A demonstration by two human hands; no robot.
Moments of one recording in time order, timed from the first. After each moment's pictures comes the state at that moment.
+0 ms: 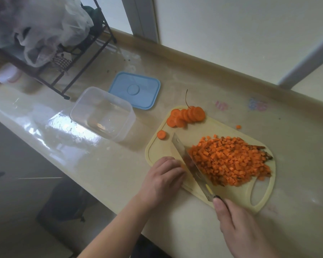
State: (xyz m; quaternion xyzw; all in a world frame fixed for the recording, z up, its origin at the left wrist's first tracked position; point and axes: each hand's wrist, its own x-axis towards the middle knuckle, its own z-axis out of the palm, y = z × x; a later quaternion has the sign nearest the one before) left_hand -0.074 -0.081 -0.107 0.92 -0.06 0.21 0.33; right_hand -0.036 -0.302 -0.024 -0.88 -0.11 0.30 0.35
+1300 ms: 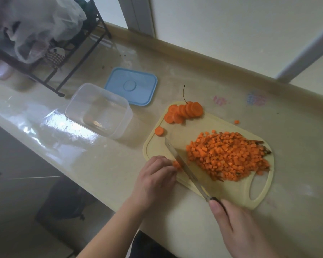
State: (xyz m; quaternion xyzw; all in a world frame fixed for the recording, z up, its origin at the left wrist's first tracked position) left_hand -0.087 -0.076 -0.100 0.91 -0.03 0.22 0.35; right_hand -0.047 -0.309 -0.029 -0.88 -0.15 0.28 0.36
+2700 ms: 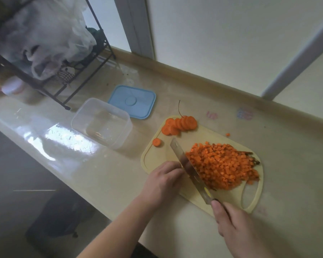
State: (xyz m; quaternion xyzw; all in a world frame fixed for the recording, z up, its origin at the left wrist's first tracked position) left_hand -0.059 -0.091 -0.108 0.93 -0.07 0.18 0.33; right_hand -0.034 -0.315 -0.013 -0.87 -0.09 0.31 0.38
